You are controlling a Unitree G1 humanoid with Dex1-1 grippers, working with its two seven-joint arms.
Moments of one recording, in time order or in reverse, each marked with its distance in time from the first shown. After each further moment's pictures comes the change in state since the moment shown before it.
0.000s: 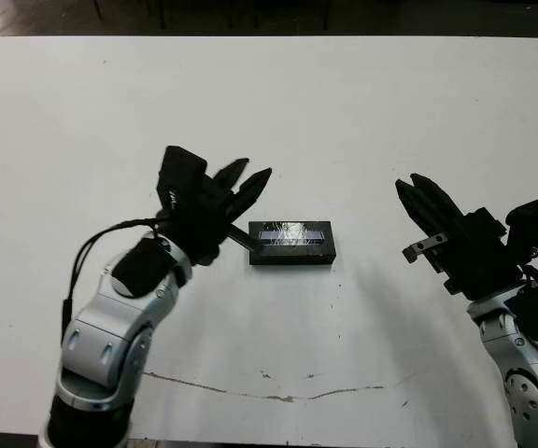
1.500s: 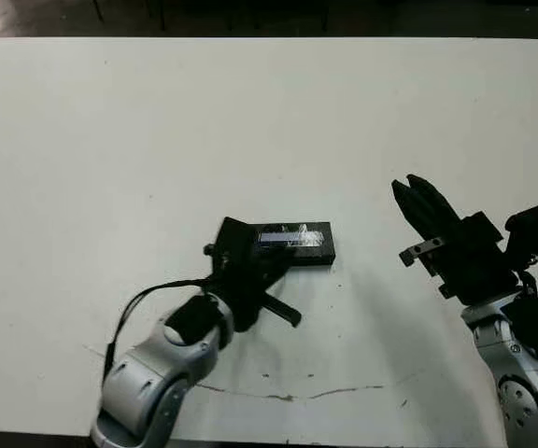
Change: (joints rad) left arm 0.162 0.018 0.012 -0.112 -0.070 0.085 0.039; right arm 0.019 0.030 -0.011 -0.025 0.033 -0.016 0.022
